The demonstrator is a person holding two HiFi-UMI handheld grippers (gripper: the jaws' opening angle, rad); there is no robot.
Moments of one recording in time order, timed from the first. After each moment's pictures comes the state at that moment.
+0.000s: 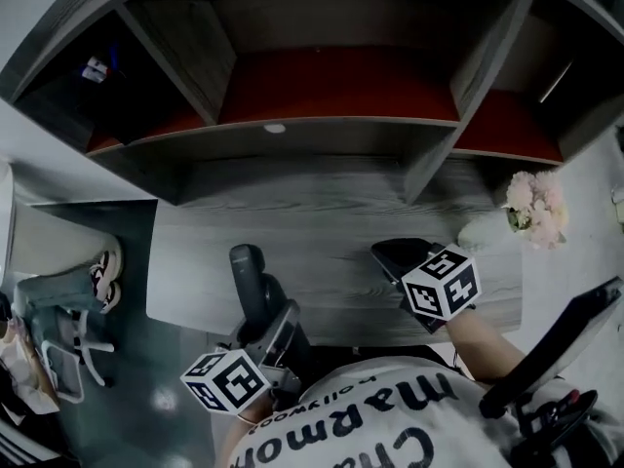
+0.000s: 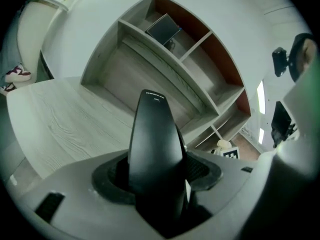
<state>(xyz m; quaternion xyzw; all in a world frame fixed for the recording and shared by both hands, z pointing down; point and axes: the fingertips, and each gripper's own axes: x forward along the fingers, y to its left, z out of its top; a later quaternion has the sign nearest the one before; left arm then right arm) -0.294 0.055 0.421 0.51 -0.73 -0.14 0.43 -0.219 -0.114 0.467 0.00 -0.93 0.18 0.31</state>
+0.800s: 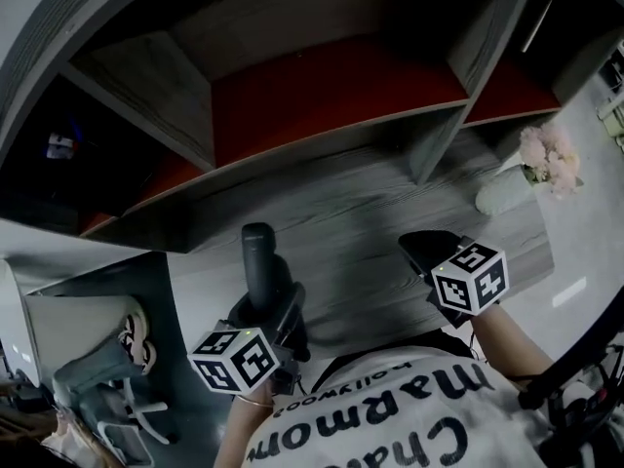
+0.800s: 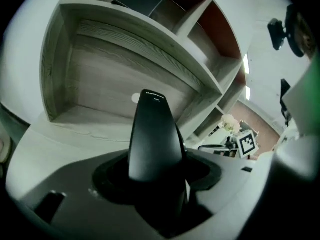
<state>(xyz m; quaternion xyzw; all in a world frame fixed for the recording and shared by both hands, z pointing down) -0.385 0.019 0.432 0.62 -0.66 0.06 0.42 -0.219 -0.115 0.472 0.15 -0.91 0.25 0.28</state>
